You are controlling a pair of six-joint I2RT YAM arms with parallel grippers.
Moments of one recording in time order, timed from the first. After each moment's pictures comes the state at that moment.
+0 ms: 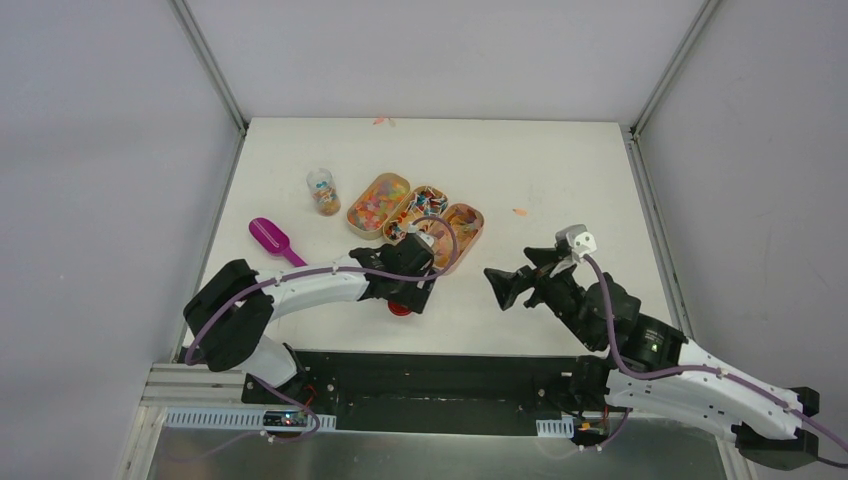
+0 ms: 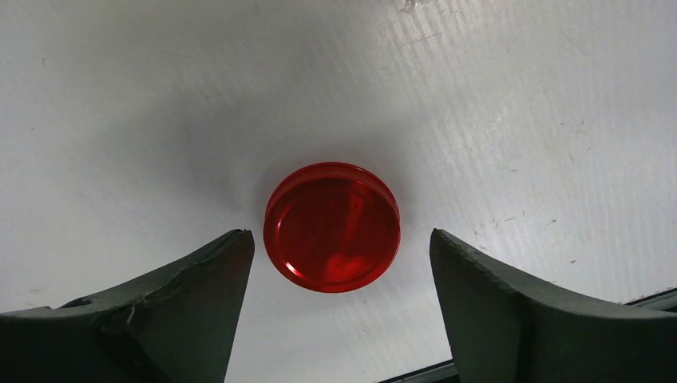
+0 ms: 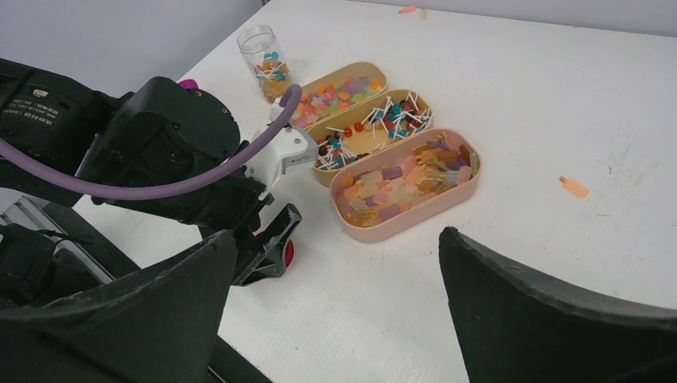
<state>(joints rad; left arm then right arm) -0.92 1.50 0.87 -0.49 -0.19 -0.45 1.17 0.47 0.66 -0.30 0.53 0.26</state>
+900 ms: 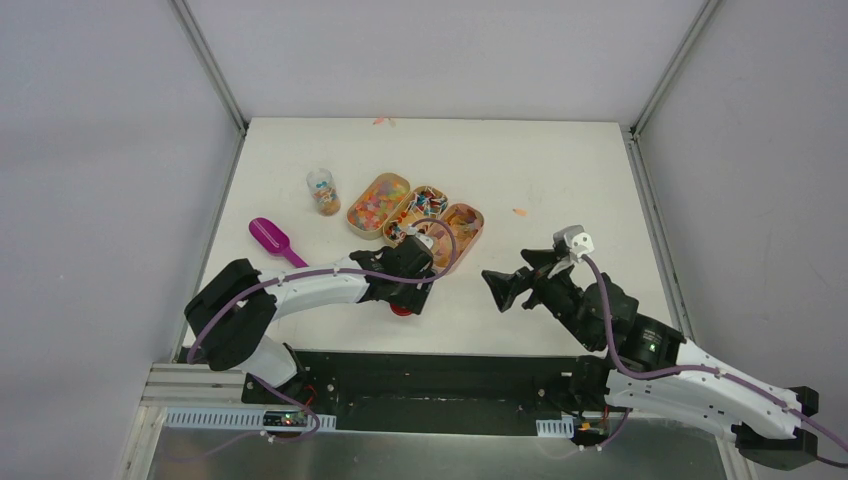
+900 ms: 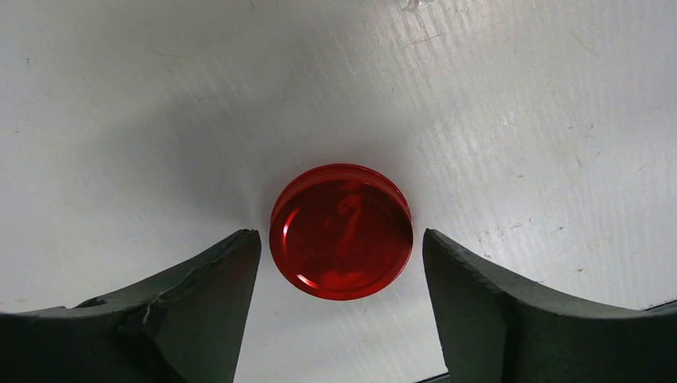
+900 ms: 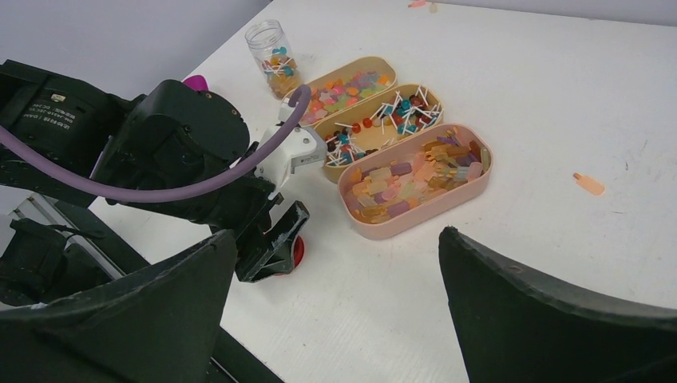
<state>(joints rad) -0.92 1.50 0.83 -0.44 -0.19 -0.46 1.17 0.47 0.65 -0.29 0.52 0.28</state>
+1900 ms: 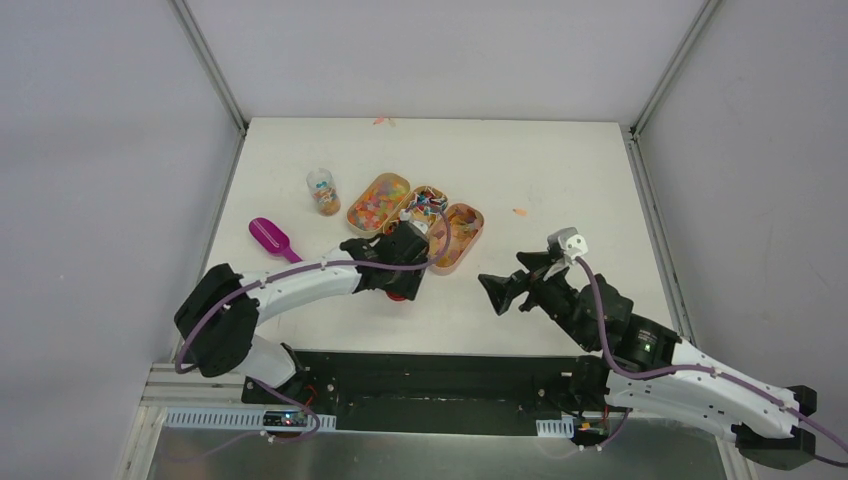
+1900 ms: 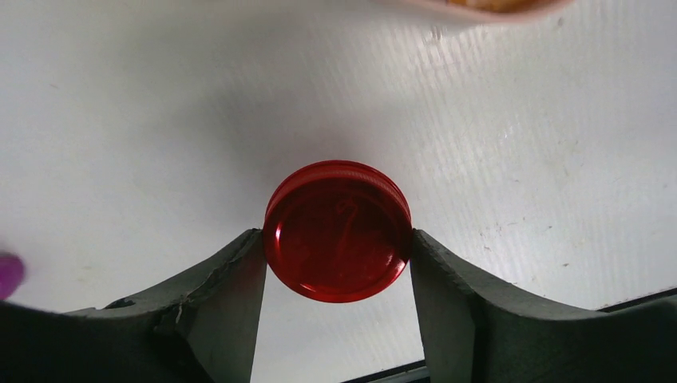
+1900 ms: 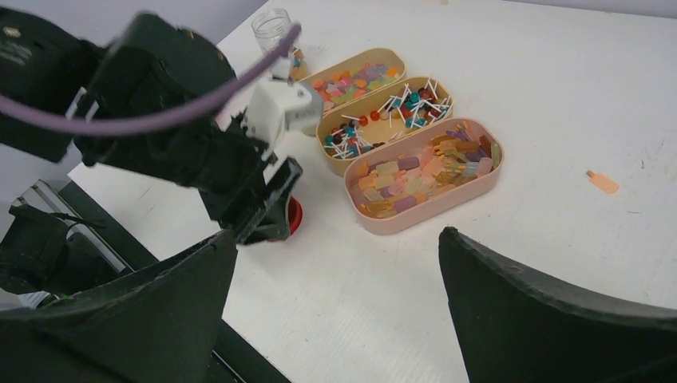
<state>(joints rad) -0.90 1.47 0.89 -0.54 -0.22 -0.46 1.17 0.47 0.63 -0.27 0.49 0.28</state>
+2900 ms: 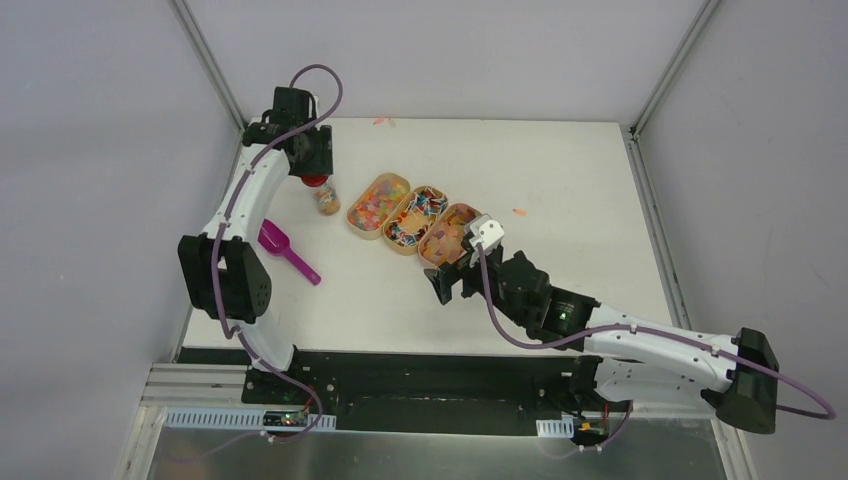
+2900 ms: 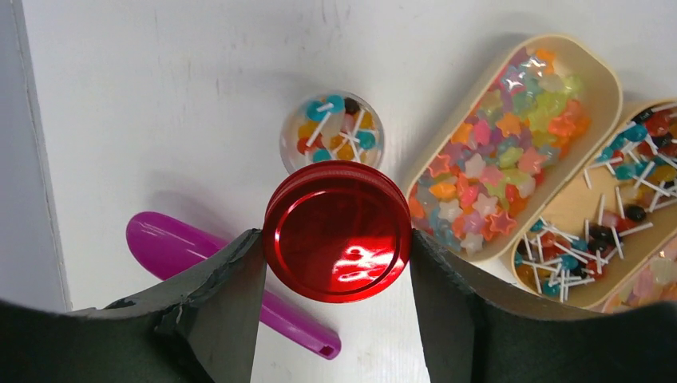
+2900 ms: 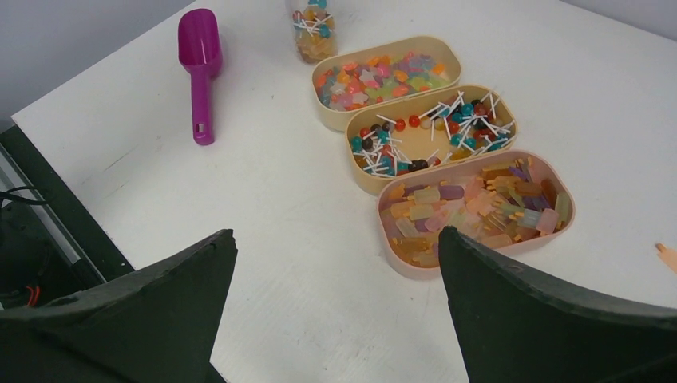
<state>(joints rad) -0.13 1.69 1.64 -0.85 -0.11 -0.13 1.17 0.96 0.68 0.06 0.41 0.16</state>
